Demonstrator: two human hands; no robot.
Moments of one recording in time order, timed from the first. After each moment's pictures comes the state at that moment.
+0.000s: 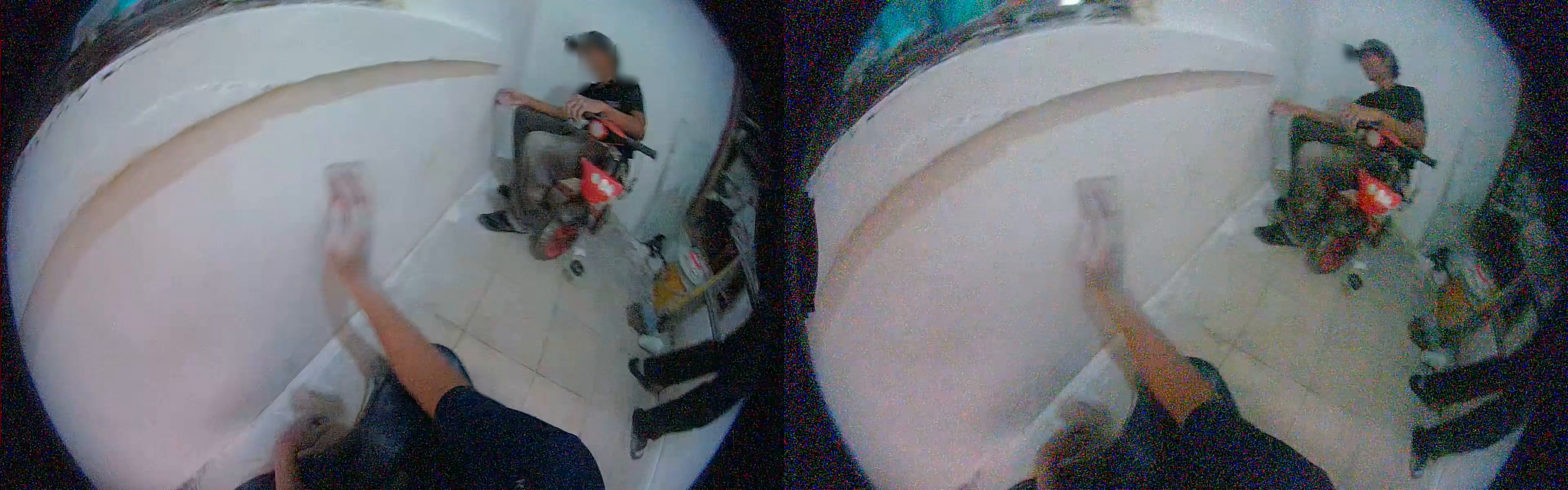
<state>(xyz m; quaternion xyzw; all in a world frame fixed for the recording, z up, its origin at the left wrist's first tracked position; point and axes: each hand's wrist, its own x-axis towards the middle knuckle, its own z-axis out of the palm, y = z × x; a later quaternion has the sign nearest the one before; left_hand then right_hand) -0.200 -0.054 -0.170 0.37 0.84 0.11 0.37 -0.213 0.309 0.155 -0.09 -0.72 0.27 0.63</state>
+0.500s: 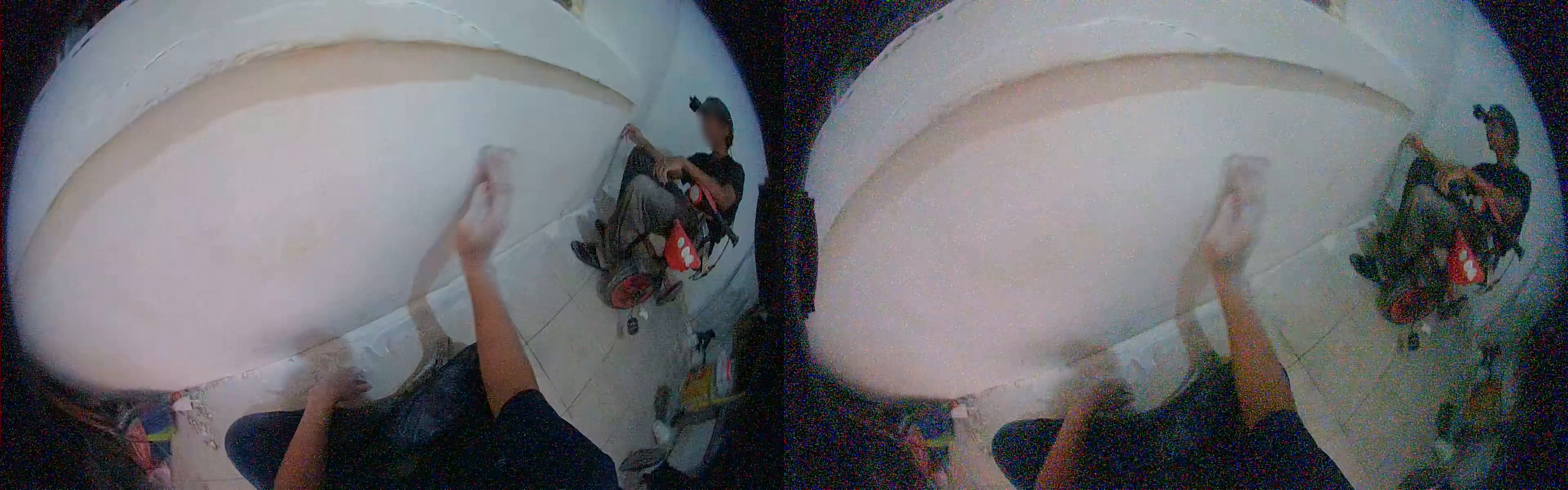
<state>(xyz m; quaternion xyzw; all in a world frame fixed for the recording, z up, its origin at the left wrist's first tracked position) -0.190 -0.067 -0.206 0.41 0.83 0.13 0.35 -0.207 0.273 0.148 -0.04 -0.73 0.25 0.63</state>
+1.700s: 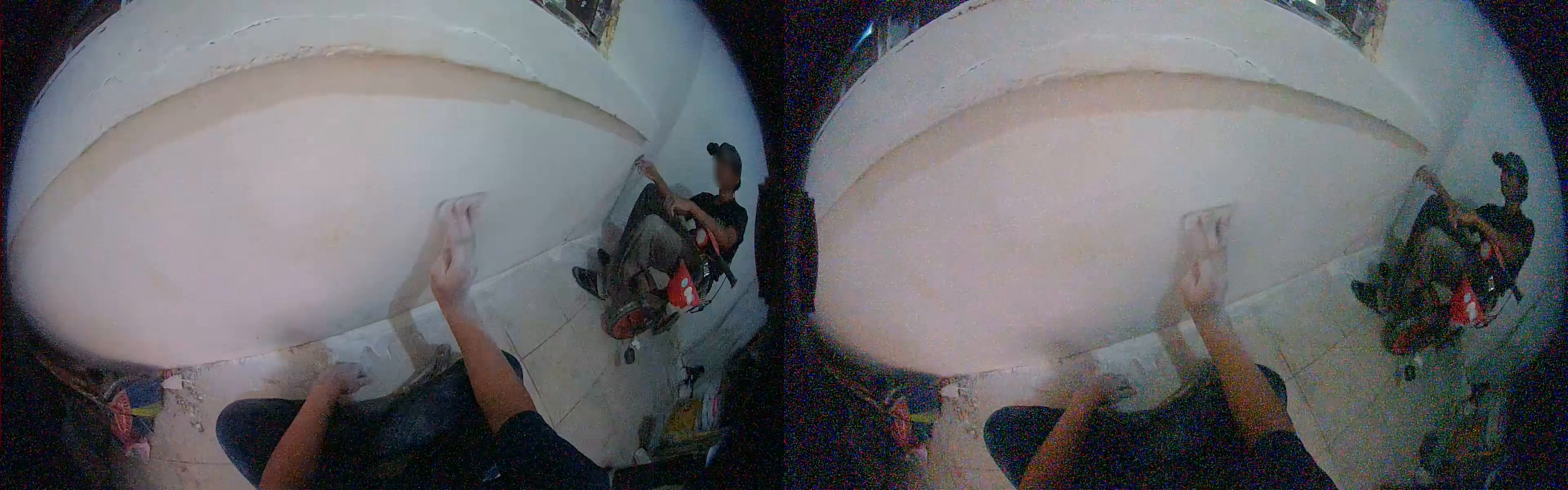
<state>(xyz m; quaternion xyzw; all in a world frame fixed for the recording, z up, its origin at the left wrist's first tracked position) -0.170 -0.058 -0.160 0.38 0.85 0.09 0.36 -0.179 0.211 0.098 0.06 -0.80 0.17 0.57</state>
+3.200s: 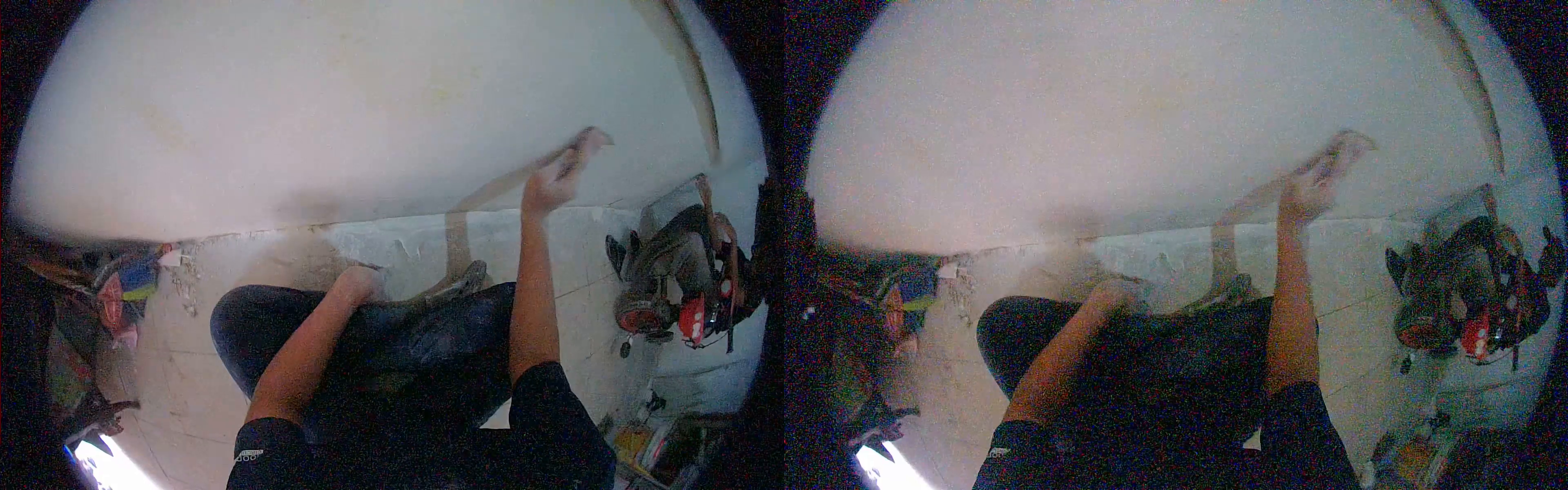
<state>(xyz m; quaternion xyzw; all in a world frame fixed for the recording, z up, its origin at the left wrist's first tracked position) -0.163 -0.072 -0.160 0.33 0.84 0.07 0.42 -0.230 0.271 0.030 0.02 -0.77 0.16 0.61</state>
